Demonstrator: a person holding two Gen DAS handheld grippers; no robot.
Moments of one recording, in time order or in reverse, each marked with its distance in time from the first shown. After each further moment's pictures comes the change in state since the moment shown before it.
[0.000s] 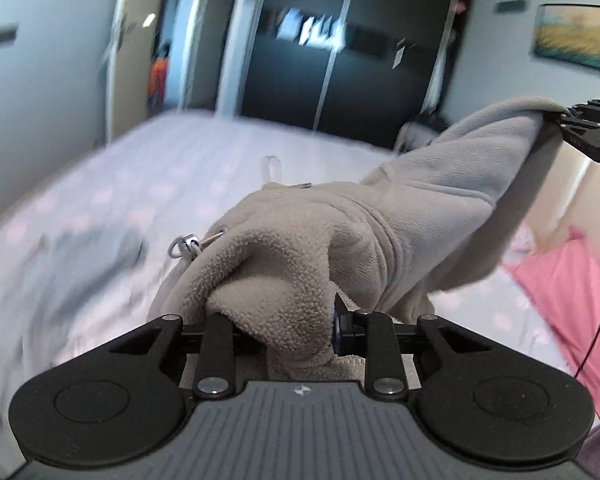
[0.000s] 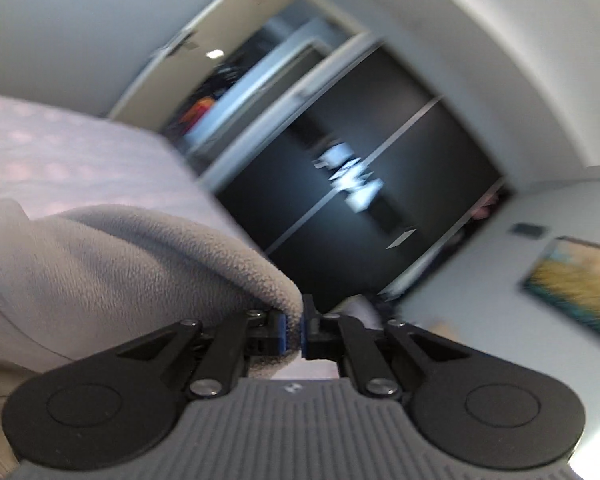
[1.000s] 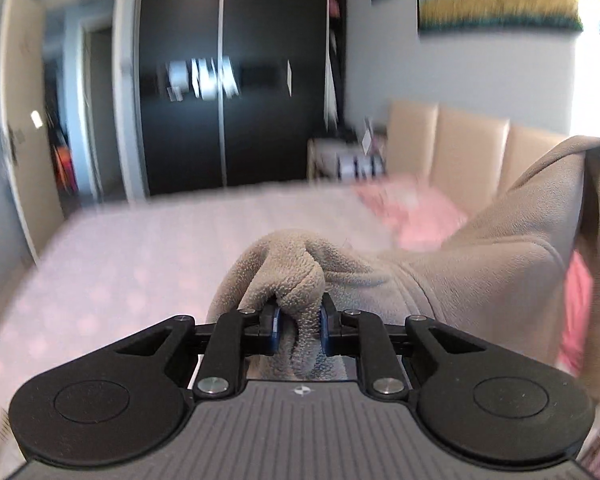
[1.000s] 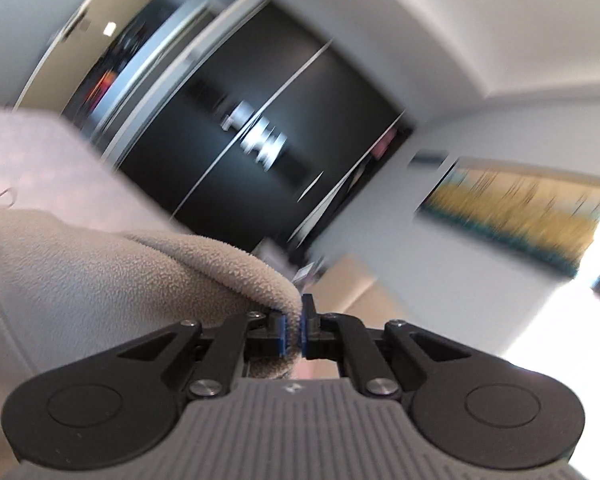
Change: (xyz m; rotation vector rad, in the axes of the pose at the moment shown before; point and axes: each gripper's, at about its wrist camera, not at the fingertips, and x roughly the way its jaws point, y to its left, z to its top) left arm 0.111 -0.140 0.113 0.293 0.028 -0.173; right arm -0.055 -0.117 -0.129 0.126 0.212 -0.167
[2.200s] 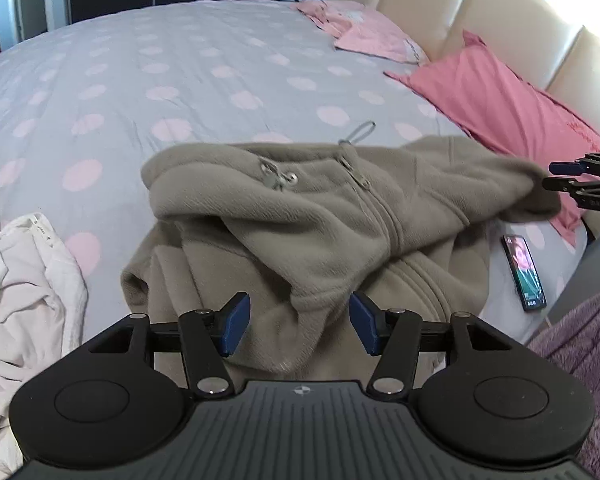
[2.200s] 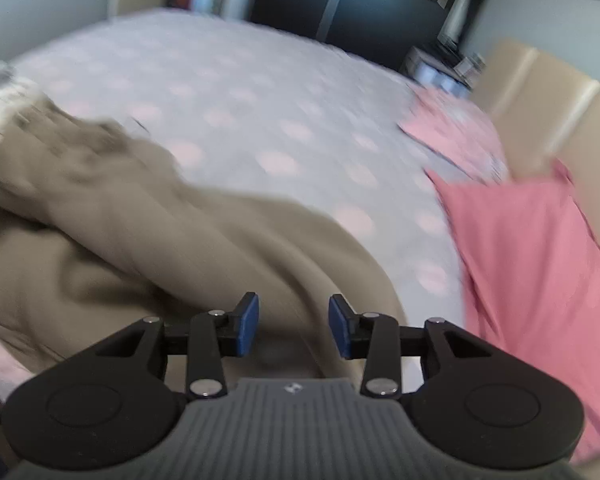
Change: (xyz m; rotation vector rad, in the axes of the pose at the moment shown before) left arm 0.070 -0.009 -0.214 -0.042 0.414 -0.210; right arm -0.011 0.101 -0.242 0.237 0.369 0.554
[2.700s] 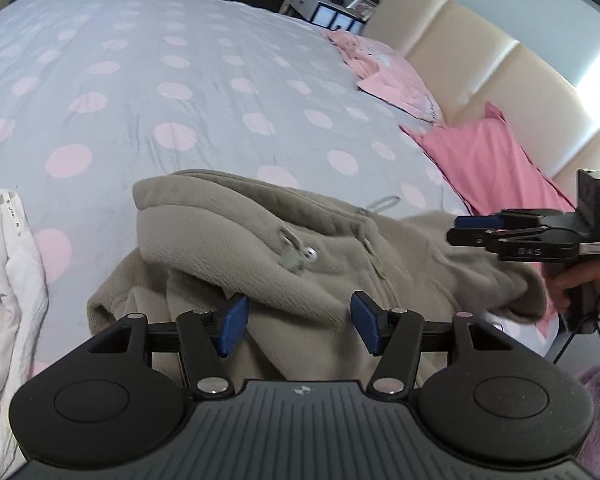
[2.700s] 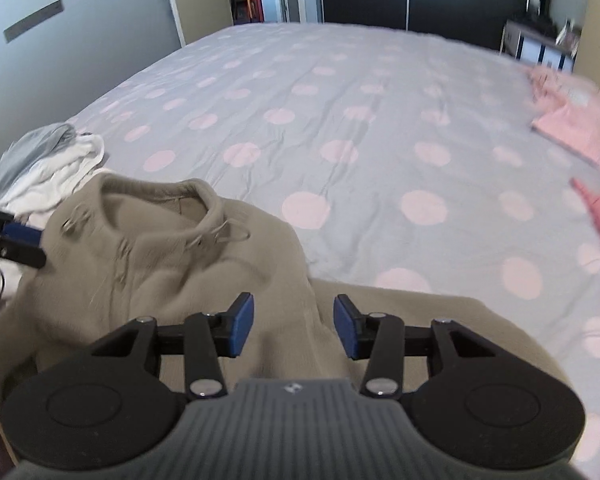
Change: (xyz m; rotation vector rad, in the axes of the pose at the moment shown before) left arm 0.036 0.044 0.037 -0.249 -0.067 -0.108; right arm 0.139 0.044 0.103 0.144 0.070 0.343
